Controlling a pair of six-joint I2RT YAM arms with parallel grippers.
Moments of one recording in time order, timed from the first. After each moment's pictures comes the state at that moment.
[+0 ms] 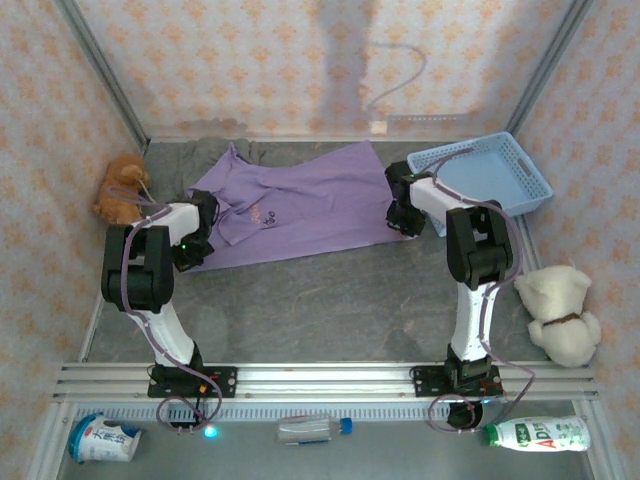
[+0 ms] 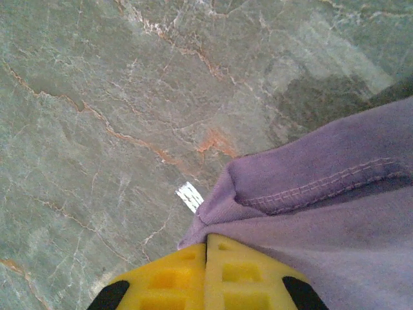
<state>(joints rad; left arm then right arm) 0.05 1.80 1.08 -0.91 -0.45 -0.80 0.26 2.04 1.47 -0.85 0.13 0.73</state>
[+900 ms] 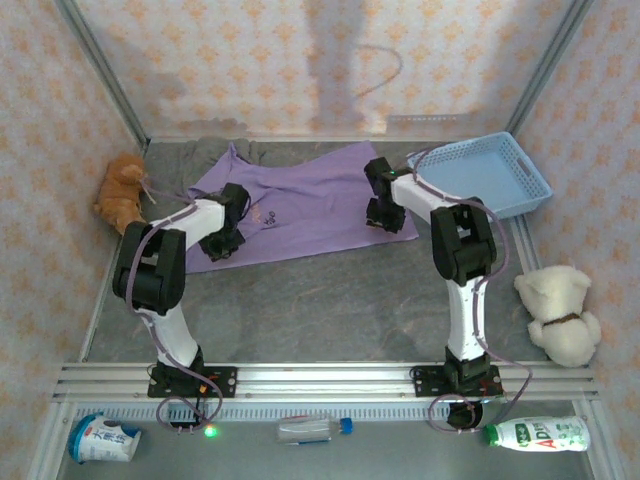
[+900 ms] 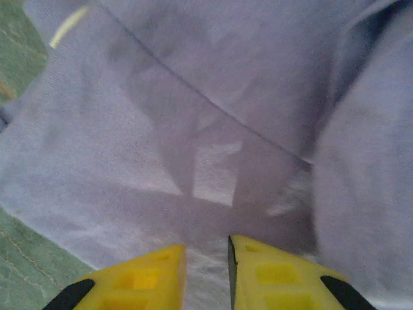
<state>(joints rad) -0.15 1.82 1.14 -0.85 -0.31 -0.87 0.35 2.12 1.60 -0.88 0.06 0.68</state>
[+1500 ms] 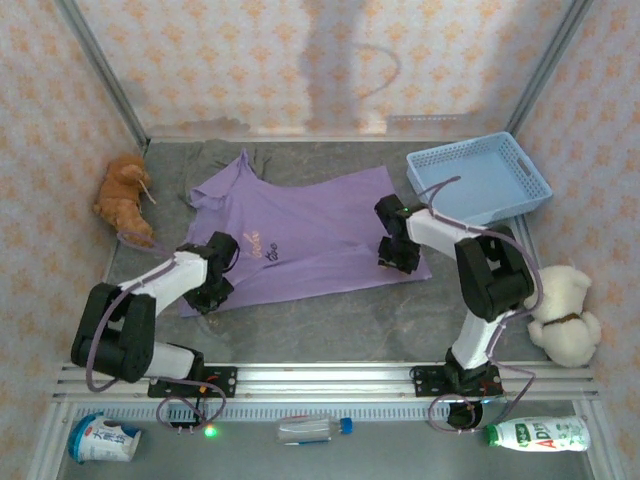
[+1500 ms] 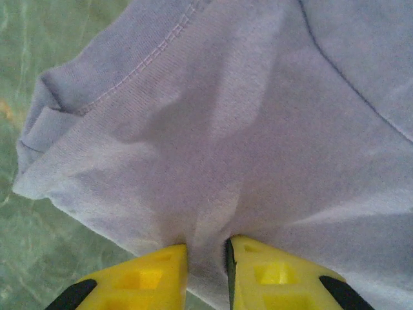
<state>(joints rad) -0.21 1.37 0.65 -0.90 -0.23 -1.05 0.40 1.76 1.07 -0.84 0.02 0.75</state>
